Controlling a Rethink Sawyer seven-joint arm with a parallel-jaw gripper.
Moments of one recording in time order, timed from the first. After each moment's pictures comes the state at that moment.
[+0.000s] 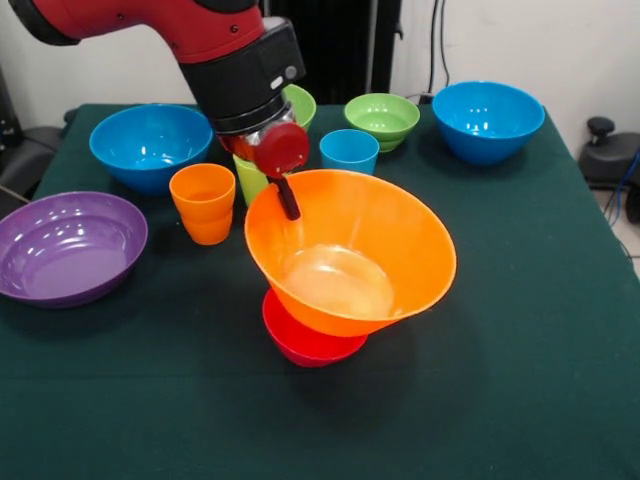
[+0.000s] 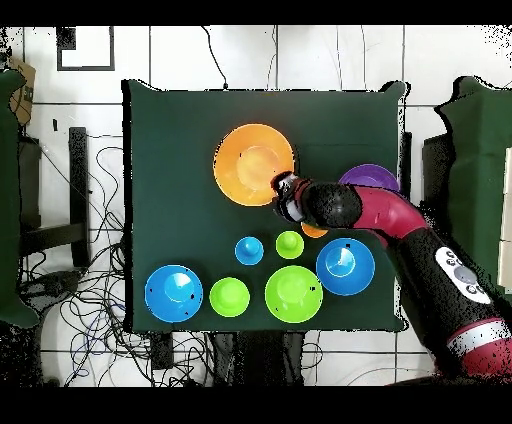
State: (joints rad) arm -0.89 -0.50 0.66 1.70 -0.44 0.58 2.64
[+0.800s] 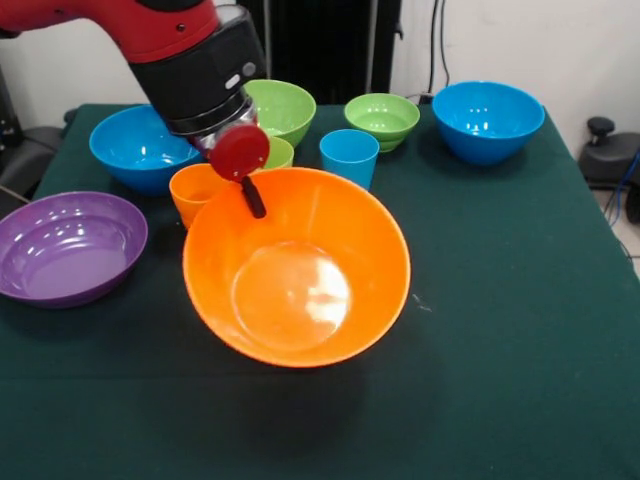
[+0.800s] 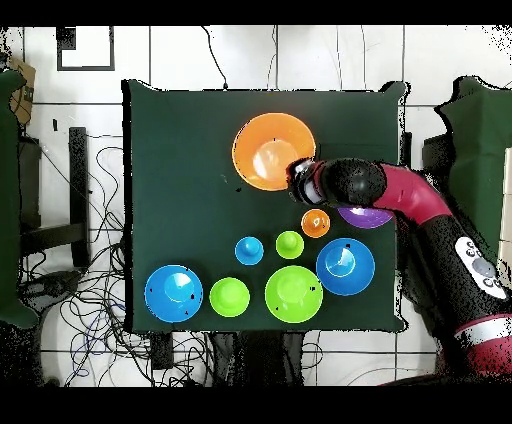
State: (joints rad) arm -0.89 -0.49 0.67 1.55 -0.41 0.80 2.64
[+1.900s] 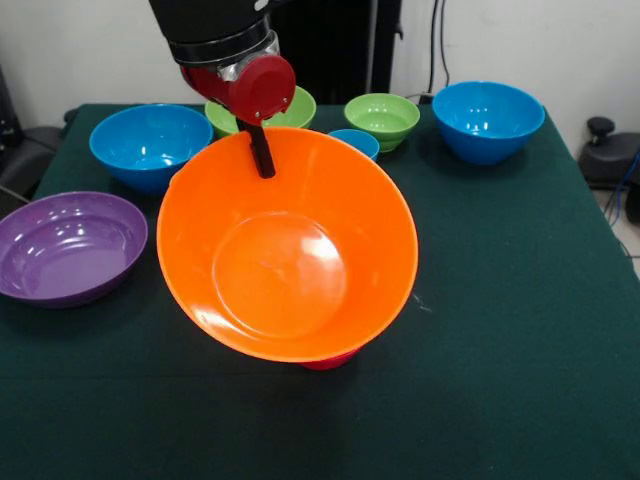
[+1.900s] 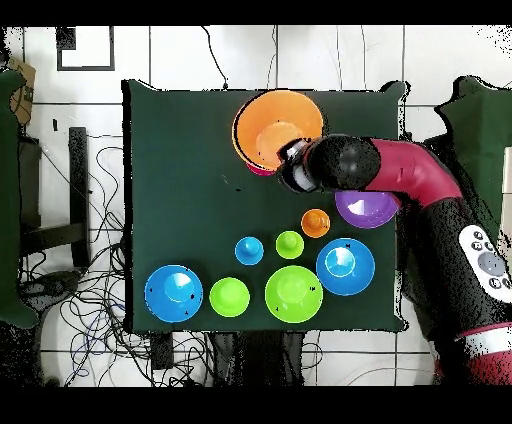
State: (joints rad) arm -0.83 -0.65 0.70 1.55 -0.40 0.85 2.64
